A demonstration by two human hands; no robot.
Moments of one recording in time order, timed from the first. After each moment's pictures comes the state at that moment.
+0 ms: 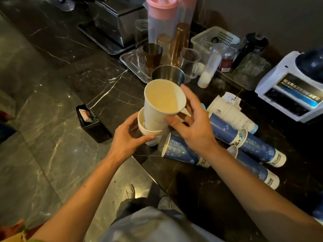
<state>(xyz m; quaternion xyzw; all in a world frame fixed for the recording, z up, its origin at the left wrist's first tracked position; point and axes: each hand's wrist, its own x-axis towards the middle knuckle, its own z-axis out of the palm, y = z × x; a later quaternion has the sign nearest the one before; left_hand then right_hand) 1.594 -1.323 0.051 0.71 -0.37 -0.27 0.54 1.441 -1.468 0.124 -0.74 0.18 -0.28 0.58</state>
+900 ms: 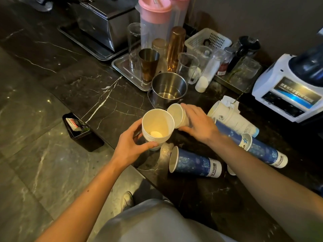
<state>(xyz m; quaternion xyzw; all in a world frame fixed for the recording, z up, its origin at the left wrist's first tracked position) 1.649 -1.343 0.037 0.66 -0.40 -0.35 0.53 1.478 -1.562 0.050 -0.94 0.28 -0.04 0.19</state>
